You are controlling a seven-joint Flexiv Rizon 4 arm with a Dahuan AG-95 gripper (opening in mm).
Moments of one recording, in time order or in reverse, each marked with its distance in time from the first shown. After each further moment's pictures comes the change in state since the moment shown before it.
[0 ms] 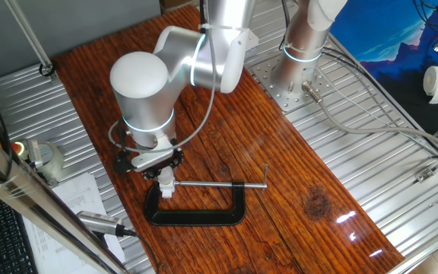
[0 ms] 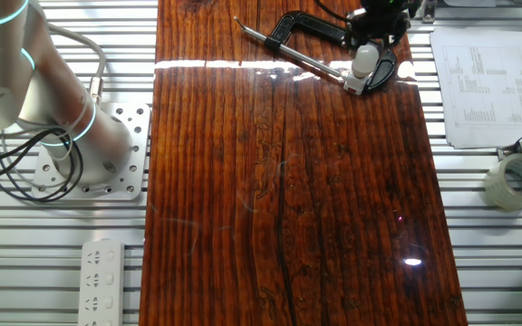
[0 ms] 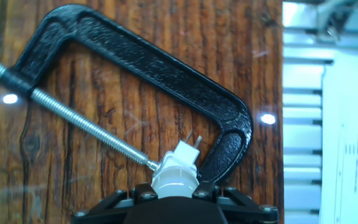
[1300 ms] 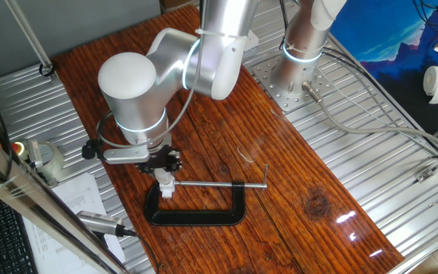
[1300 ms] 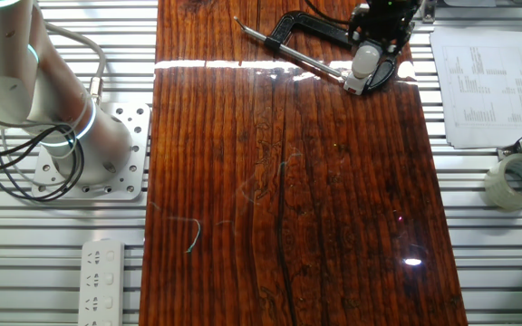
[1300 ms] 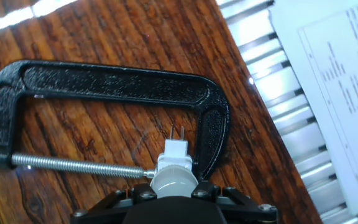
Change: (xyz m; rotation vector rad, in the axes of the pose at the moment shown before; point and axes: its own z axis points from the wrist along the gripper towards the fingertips) arm 0.004 -0.004 0.000 -0.040 -0.013 0.416
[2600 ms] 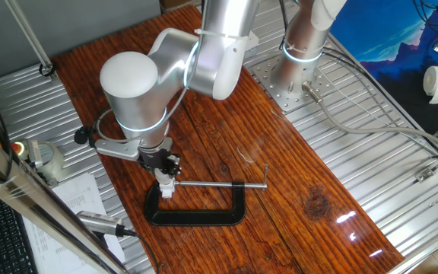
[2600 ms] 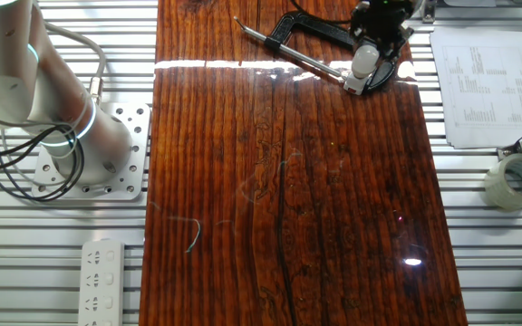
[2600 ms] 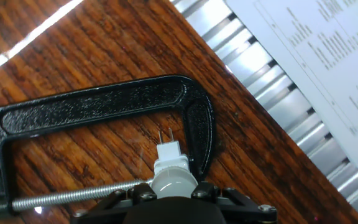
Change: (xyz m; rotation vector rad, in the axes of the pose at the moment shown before) arm -0.001 -0.001 0.000 0.007 -0.006 0.322
